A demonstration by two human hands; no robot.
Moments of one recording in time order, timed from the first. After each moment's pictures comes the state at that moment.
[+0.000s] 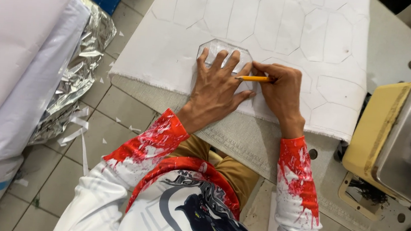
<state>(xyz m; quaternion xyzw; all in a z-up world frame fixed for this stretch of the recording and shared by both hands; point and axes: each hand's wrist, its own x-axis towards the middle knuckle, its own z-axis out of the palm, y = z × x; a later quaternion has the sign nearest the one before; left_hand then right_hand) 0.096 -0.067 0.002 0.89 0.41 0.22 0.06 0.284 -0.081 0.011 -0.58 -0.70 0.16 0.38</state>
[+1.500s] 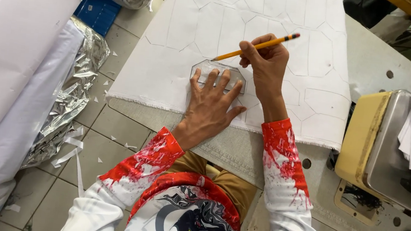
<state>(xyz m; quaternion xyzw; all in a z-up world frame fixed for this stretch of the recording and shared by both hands) 0.096 -0.066 0.003 0.89 0.42 0.18 0.05 0.250 -0.016 0.041 -0.51 -0.47 0.40 0.61</state>
